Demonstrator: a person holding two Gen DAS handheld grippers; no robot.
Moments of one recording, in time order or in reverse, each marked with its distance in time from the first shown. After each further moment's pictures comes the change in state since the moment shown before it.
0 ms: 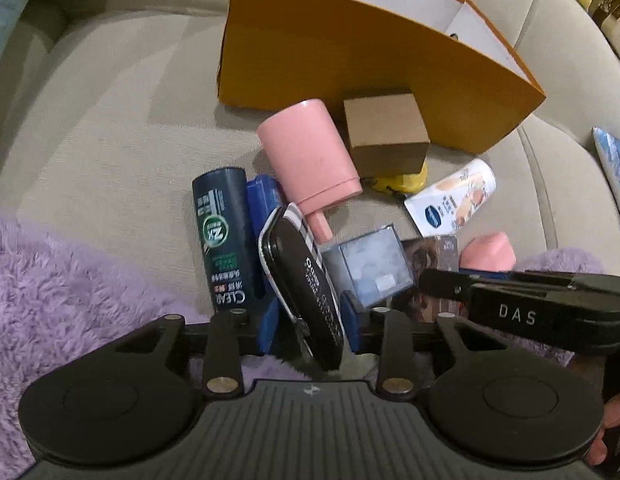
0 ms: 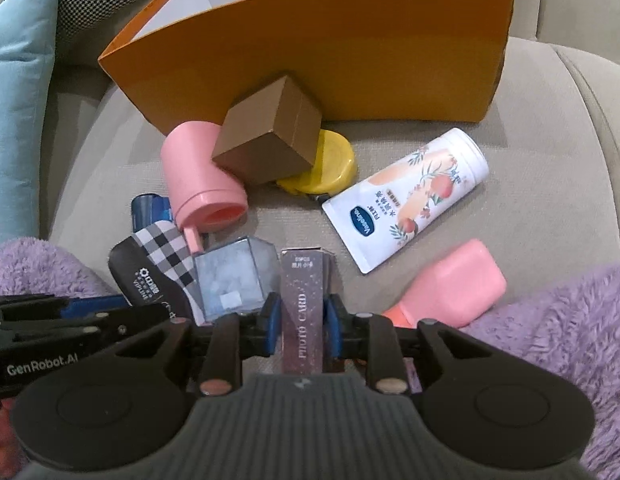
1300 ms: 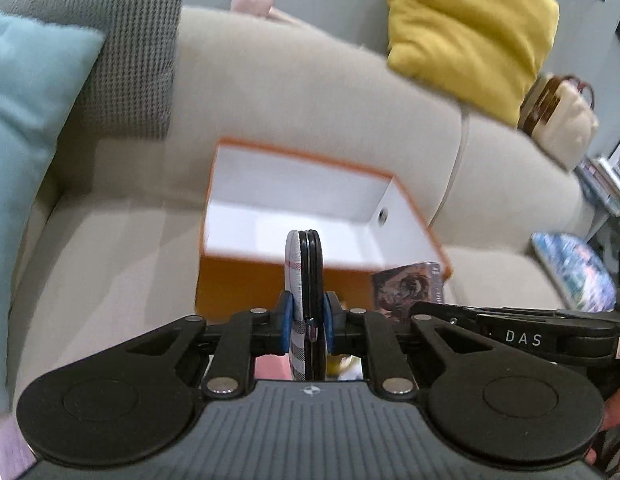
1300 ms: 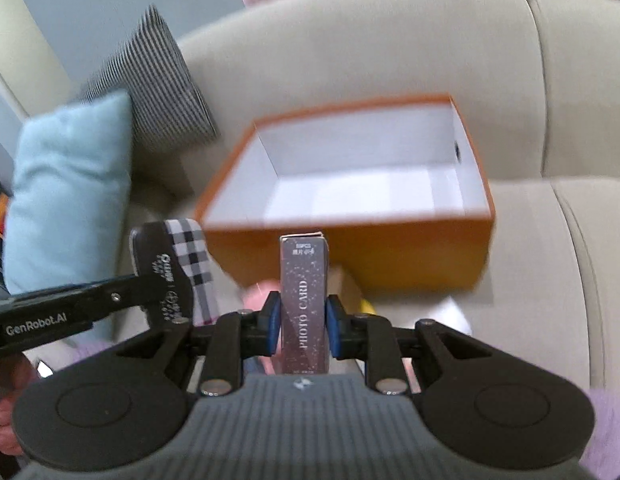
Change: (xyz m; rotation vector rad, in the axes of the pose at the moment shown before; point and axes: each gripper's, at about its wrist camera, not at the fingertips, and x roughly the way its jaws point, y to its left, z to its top) left arm -0.120 -0.019 0.069 0.061 -0.403 -0.110; right arm -0.115 0.005 0.070 -0.026 -0.326 0.153
